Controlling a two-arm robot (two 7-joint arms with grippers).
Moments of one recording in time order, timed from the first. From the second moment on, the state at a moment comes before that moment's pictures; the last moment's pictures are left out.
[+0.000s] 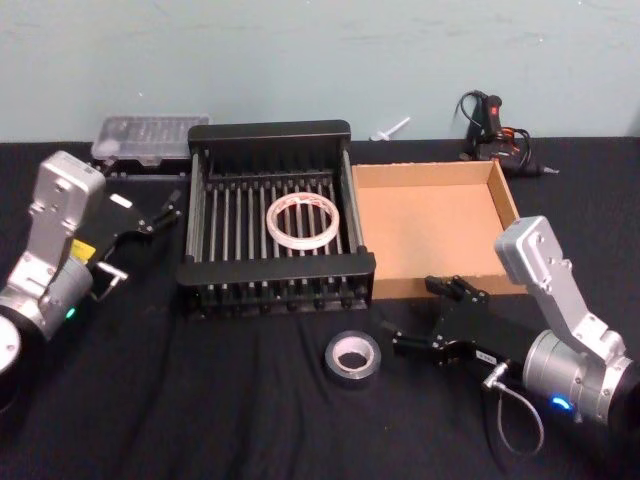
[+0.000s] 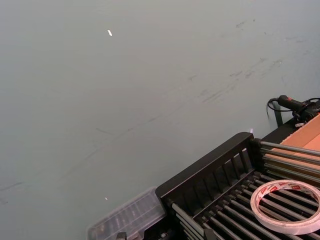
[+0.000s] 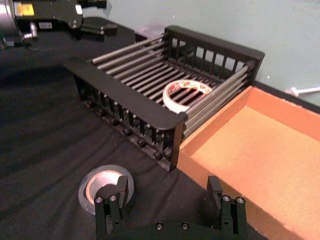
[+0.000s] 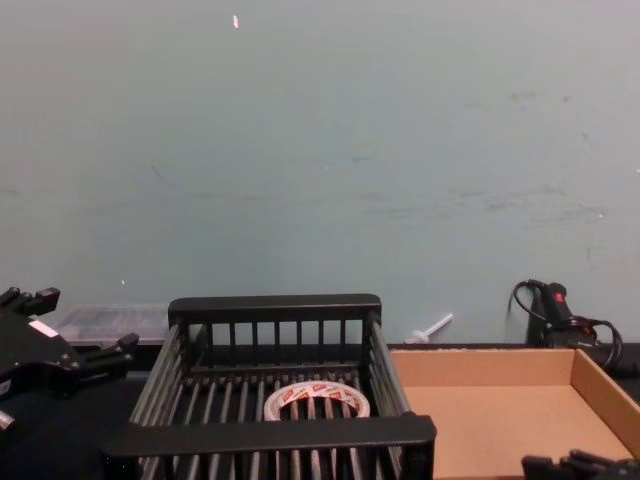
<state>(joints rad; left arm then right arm) -0.20 0.60 0.45 -1.41 -0.25 -0.12 0.03 0.02 0.52 -0.39 -1.67 0.30 0.21 0.43</state>
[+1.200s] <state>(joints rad) -0.20 0.60 0.45 -1.41 -0.25 -0.12 0.03 0.15 0.47 -0.51 -1.65 0.17 0.44 0.44</state>
